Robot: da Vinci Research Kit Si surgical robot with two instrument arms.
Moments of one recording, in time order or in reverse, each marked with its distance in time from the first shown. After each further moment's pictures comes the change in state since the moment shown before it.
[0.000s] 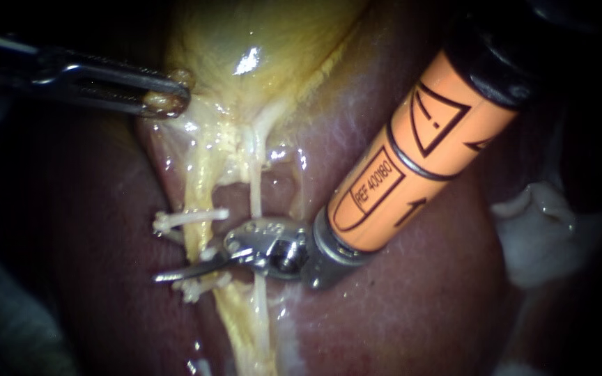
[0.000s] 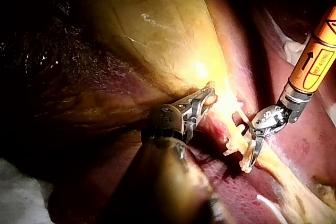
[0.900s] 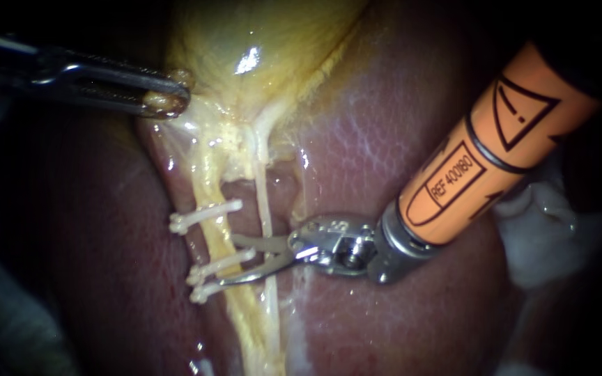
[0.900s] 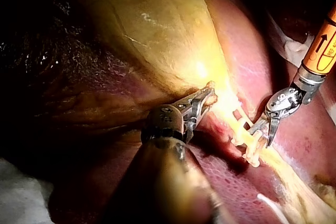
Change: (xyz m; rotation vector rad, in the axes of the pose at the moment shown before) right arm -0.003 -0.001 -0.007 -0.025 -0.063 -0.004; left arm 0.000 0.000 0.000 0.000 0.000 0.000
